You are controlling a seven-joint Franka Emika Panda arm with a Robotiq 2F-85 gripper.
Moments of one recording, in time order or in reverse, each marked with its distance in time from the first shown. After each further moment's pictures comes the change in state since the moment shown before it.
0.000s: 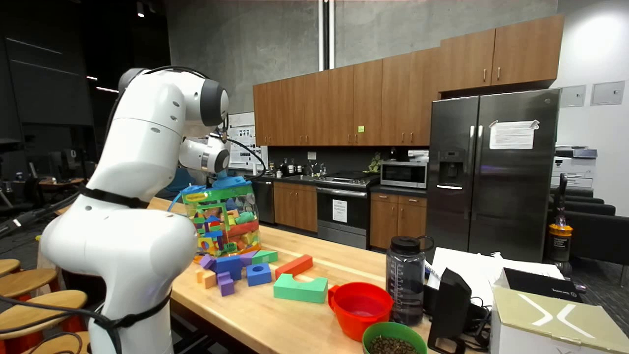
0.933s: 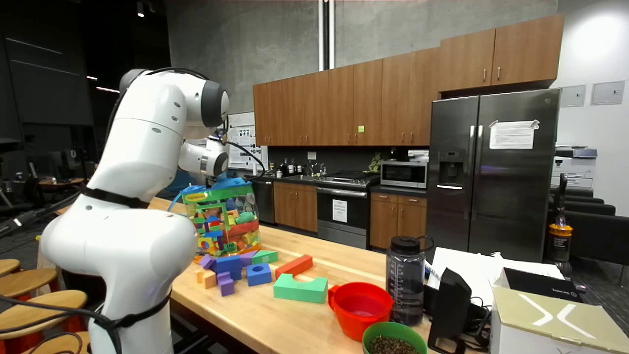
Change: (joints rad) arm 0.000 0.010 0.007 -0.020 -0.017 0.072 0.003
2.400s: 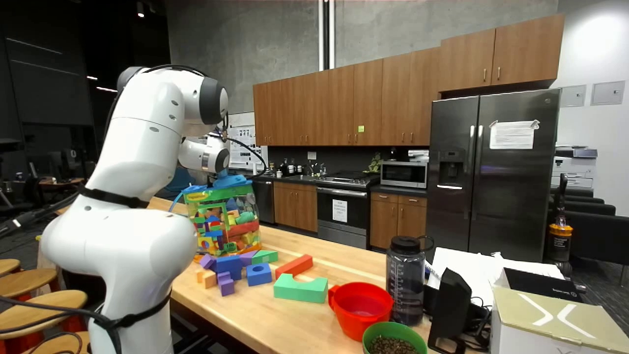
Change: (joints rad) arm -0.005 -0.023 -0.009 0.003 -0.020 -0.038 0.036
